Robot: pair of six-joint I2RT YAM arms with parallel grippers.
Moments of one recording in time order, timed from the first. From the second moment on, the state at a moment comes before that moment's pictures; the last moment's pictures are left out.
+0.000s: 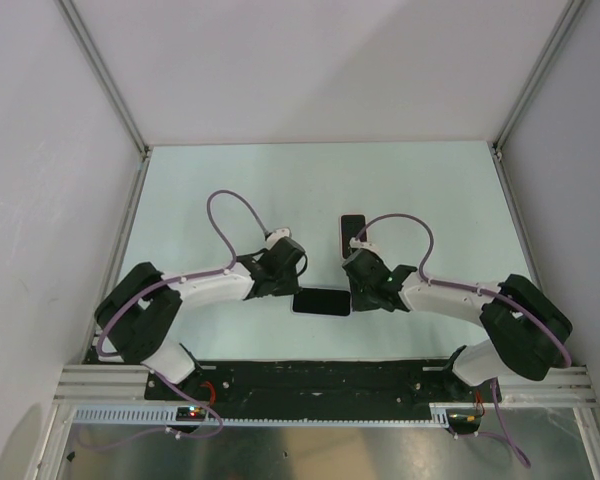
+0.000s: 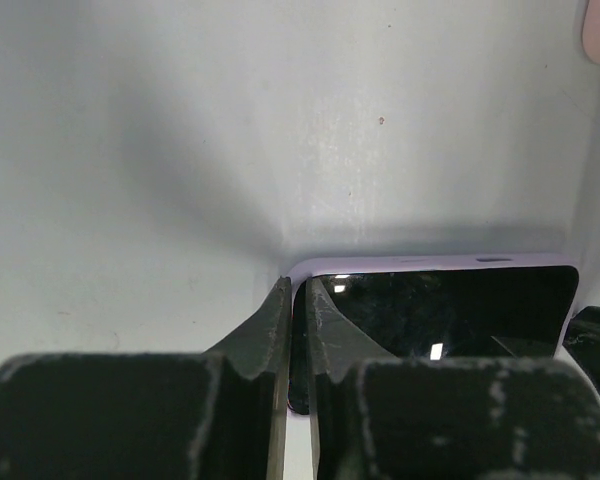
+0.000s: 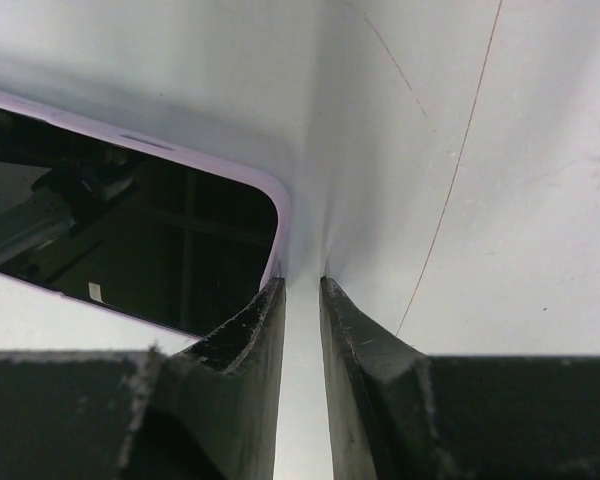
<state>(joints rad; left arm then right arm) -0.81 1.56 0.80 -0.27 -0.21 -0.83 0.83 1.45 0.72 -0.34 0.16 0.65</state>
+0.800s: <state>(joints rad) -0.81 1.52 0.75 -0.22 -0.20 -0.84 0.86 1.35 0.71 -0.31 0.18 0.69</state>
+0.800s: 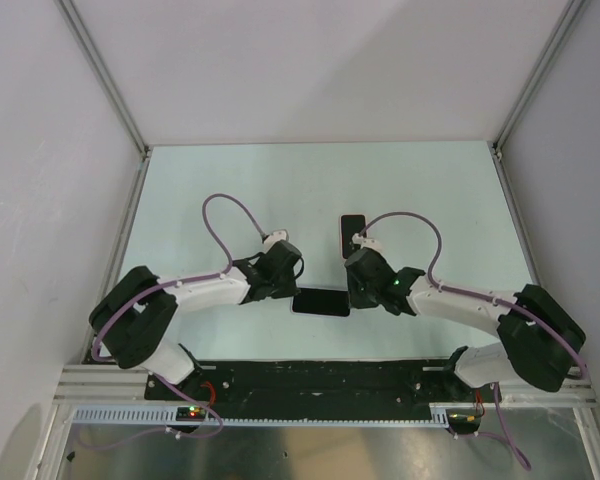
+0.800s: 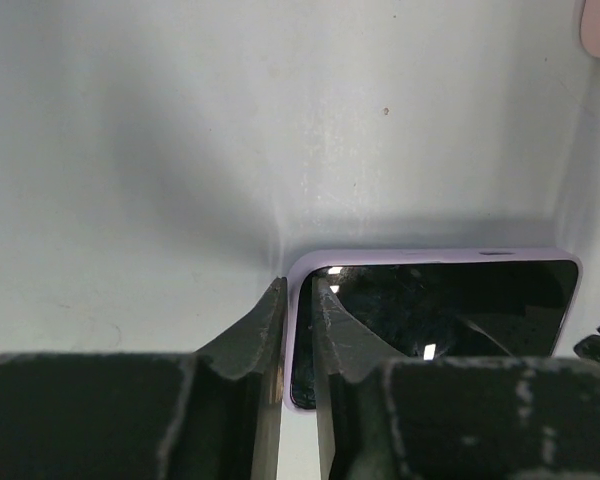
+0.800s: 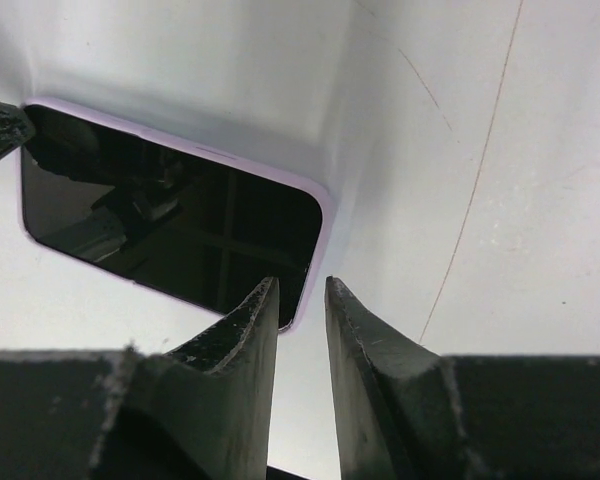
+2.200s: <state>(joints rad) -0.88 1.56 0.74 -0.25 -0.30 -0.99 0.88 1.41 0.66 -0.21 0.18 0.72</state>
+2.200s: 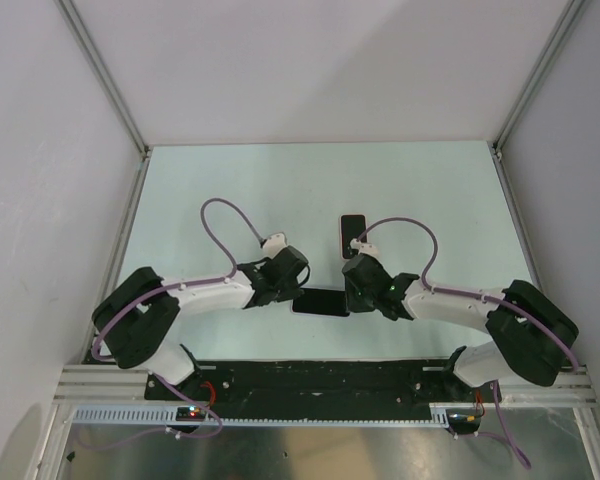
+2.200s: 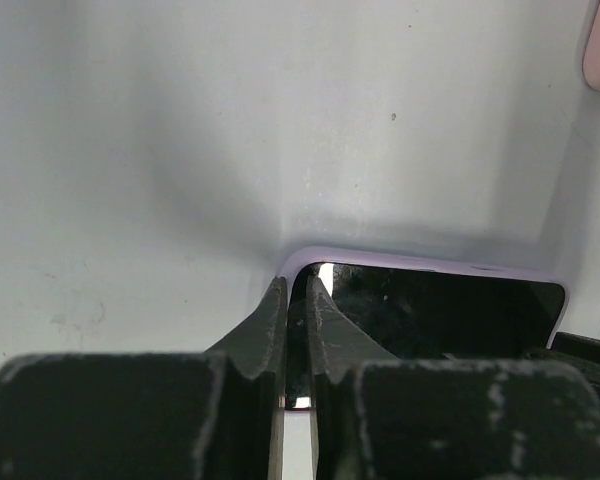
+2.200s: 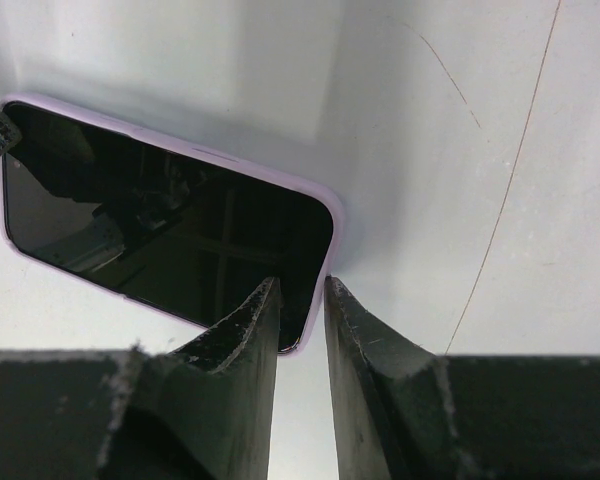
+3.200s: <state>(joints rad) -0.63 1.25 0.74 -0.41 -0.16 -0.97 0.91 1.38 0.75 0.02 -0.06 0.06</state>
